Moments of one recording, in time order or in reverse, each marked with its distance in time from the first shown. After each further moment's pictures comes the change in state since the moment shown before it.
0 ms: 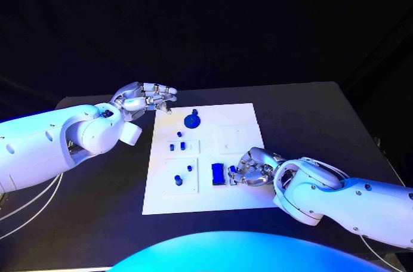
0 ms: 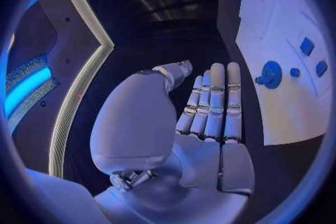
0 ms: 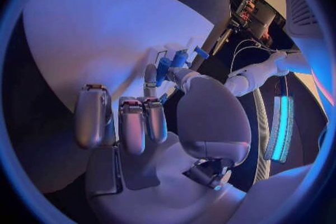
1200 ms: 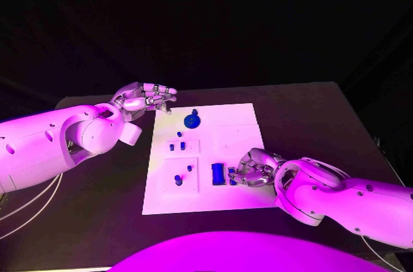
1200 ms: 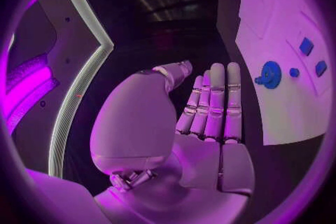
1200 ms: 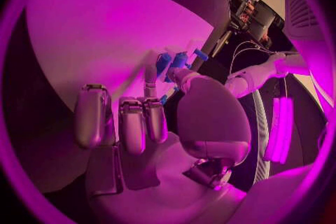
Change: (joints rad) left arm 0.000 0.000 0.000 -0.001 -0.001 0.002 -0.003; left_hand 0.000 0.000 0.003 0.003 0.000 0.000 0.000 0.000 0.000 0.000 0.000 0.000 0.000 0.000 0.000 0.000 0.000 0.000 0.000 0.000 0.000 -0.001; right arm 0.000 -0.006 0.000 0.003 -0.004 0.017 0.006; right_hand -0.012 0.004 -0.015 -0.001 -0.004 0.000 0.000 0.000 0.000 0.000 0.000 0.000 0.000 0.000 0.000 0.000 0.000 0.000 0.000 0.000 0.000 0.001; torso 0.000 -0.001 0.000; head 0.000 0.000
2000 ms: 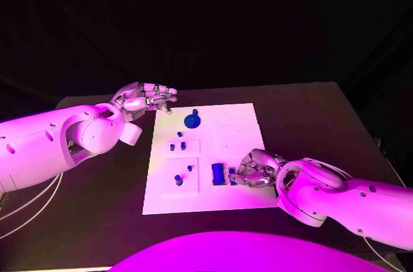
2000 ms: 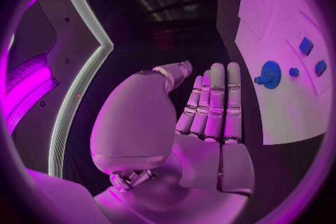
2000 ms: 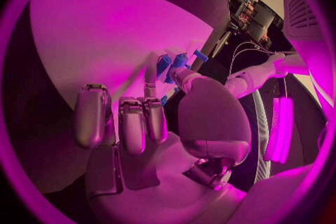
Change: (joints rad) left arm 0.000 -0.001 0.000 0.000 -0.001 0.000 -0.002; left_hand -0.004 0.004 0.000 0.000 0.000 0.000 0.000 0.000 0.000 0.000 0.000 0.004 -0.001 0.000 0.000 0.000 -0.001 0.000 0.000 0.000 0.000 0.000; right arm -0.001 -0.012 0.000 0.011 0.004 0.010 0.005; right_hand -0.019 0.000 -0.029 -0.004 -0.039 0.000 0.000 0.000 -0.004 0.000 0.000 0.000 0.000 0.000 0.000 0.000 0.000 0.000 0.000 0.000 -0.006 0.000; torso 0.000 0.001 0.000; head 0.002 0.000
